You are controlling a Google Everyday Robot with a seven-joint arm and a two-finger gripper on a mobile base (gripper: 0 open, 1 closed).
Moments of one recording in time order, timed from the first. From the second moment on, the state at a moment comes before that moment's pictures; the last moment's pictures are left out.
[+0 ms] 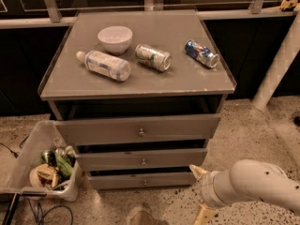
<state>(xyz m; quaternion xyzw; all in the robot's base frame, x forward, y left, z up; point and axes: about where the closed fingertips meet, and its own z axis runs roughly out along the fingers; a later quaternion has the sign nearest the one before) 0.385 -0.155 0.550 -0.64 0.73 0.09 0.22</state>
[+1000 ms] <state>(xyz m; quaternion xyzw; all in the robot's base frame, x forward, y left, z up) 0.411 -0.139 0.513 -0.64 0.73 0.12 0.24</state>
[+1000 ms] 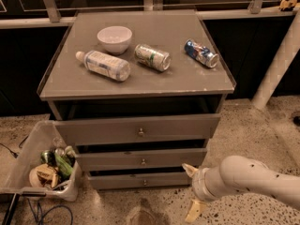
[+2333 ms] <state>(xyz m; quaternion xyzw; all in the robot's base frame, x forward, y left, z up) 0.477 -0.155 0.365 -0.62 0.72 0.17 0.27</state>
